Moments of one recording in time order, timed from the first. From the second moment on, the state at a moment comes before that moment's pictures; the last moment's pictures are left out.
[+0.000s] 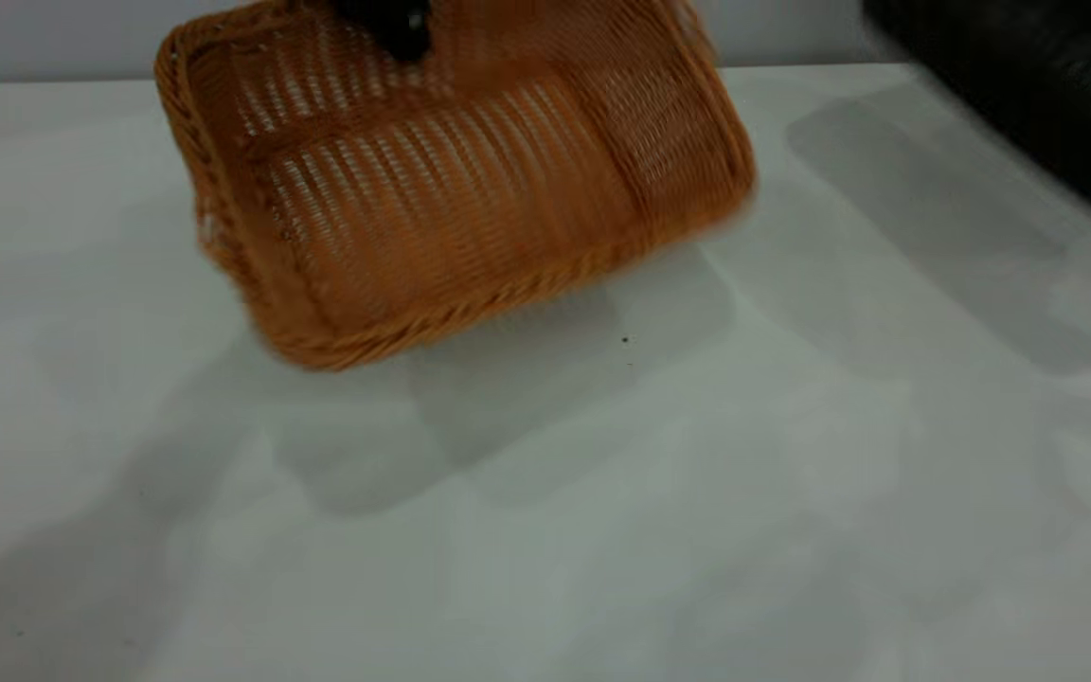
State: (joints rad) left arm -0.41 2.25 -1.75 -0.19 0.65 0.88; right arm -0.55 1.90 -0.99 1.24 0.73 -0.70
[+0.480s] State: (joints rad) left arm -0.53 2.38 -1.76 -0.51 0.65 1.44; right arm -0.62 1.83 -1.11 1.04 0.97 -0.67
